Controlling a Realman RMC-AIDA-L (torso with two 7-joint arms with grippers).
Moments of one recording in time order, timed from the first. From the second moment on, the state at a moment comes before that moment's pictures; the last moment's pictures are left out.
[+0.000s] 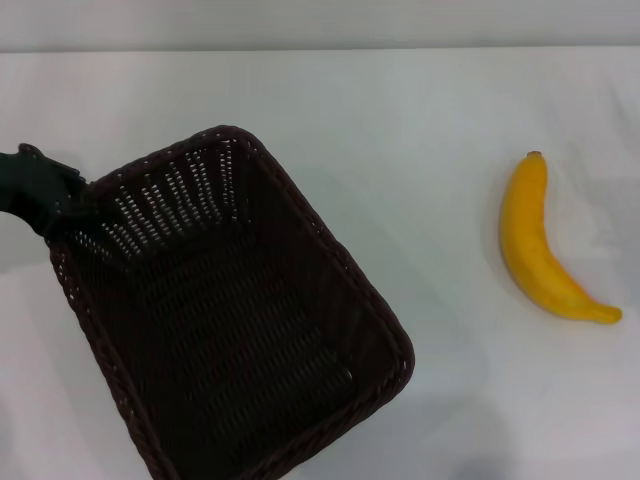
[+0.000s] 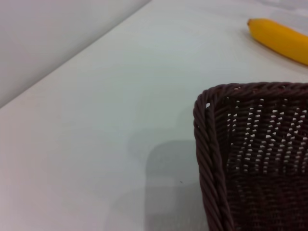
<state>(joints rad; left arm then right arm) -0.67 -1.87 0.74 0.75 -0.75 -1.52 1.56 0.48 2.03 -0.74 -0.01 2.52 1.17 -2.64</state>
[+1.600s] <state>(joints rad) -0.06 -2.08 1.50 1.62 -0.76 -0.84 0.20 0.36 2.00 -0.75 -0.39 2.45 1.08 -2.66</state>
